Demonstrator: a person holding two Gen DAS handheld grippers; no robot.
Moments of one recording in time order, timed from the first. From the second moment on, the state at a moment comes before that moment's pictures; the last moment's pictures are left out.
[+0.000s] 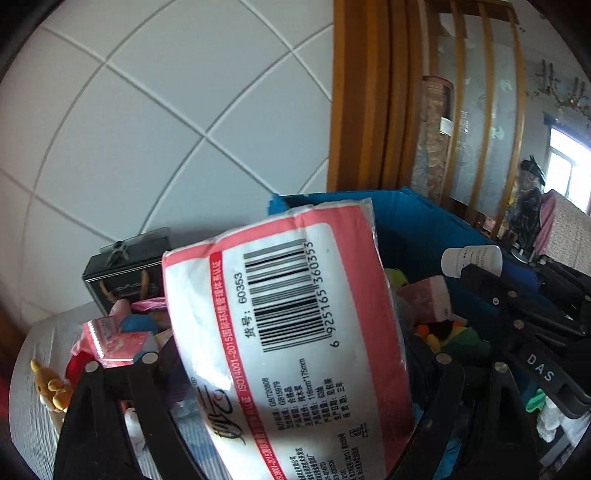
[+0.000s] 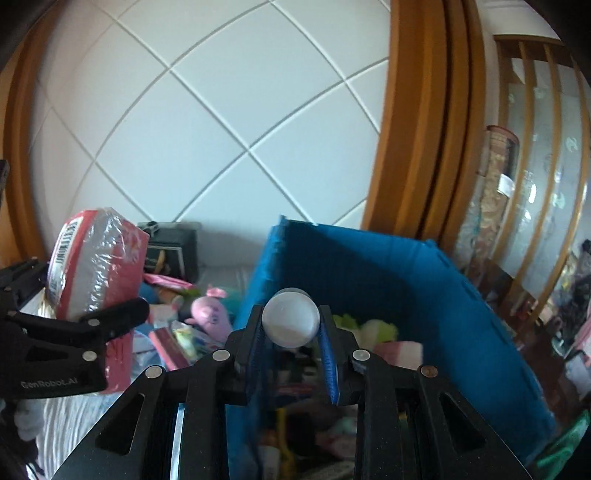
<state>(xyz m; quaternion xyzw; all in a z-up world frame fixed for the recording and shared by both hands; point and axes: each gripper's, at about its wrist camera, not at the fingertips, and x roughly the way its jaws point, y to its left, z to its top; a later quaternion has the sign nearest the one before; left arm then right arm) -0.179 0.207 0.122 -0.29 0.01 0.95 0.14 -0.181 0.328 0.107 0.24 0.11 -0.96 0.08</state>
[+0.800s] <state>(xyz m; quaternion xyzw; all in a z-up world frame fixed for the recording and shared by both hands) -0.271 0.394 0.040 -0.52 0.10 0.83 0.16 -0.271 0.496 0.017 0.51 0.08 -0.85 0.11</state>
